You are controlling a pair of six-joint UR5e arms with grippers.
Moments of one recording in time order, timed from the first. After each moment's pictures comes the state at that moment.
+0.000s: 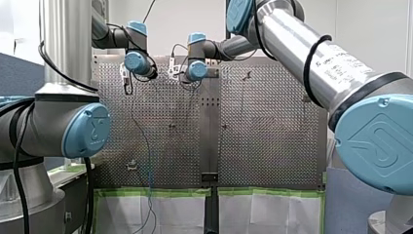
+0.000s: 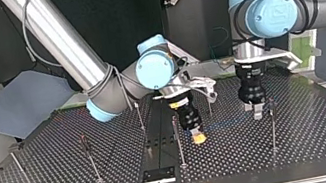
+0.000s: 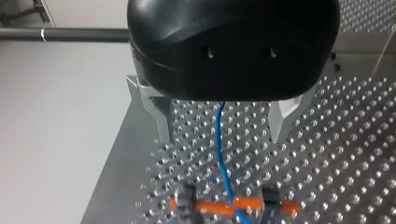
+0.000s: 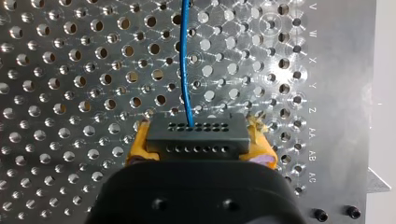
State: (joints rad) left arm -0.05 -1.57 -1.80 -2.83 -1.62 -1.66; right arm 2.44 -0.77 0.71 -0.01 1.74 1.64
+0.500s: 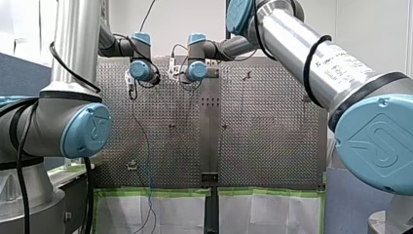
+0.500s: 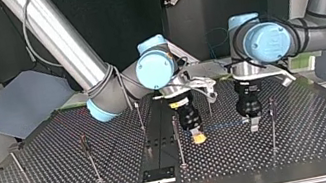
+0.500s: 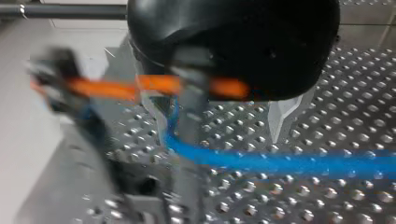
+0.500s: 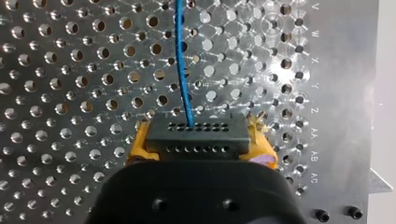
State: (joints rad) left arm -0.04 -1.70 -1.72 -2.79 -1.61 -1.67; right arm 2.44 -0.76 0.71 -0.01 1.74 1.64
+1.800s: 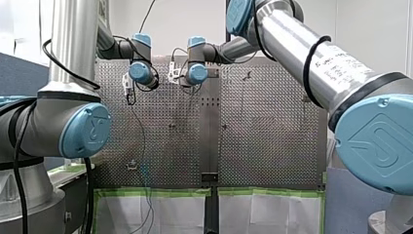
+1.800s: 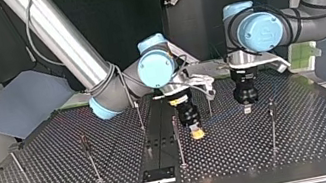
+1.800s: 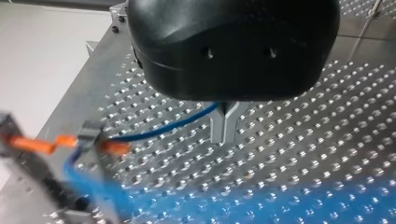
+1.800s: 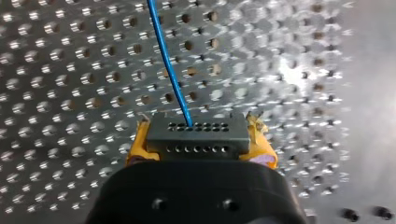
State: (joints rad) left arm -0.06 -1.66 -1.80 -2.81 -1.67 -1.69; right arm 2.44 -0.76 0.74 -0.01 1.74 1.64
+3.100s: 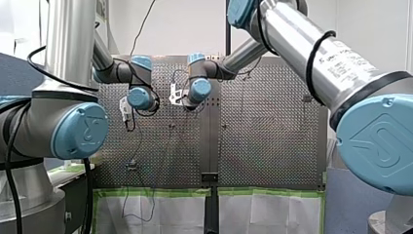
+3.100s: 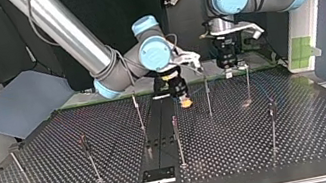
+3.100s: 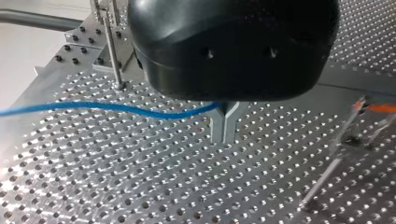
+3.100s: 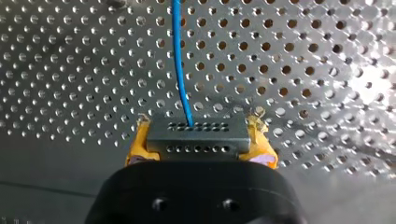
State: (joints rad) left arm -0.15 -1.66 -2.12 -2.52 -1.78 -1.75; right arm 2.45 -0.81 1.02 0.00 1.76 1.64
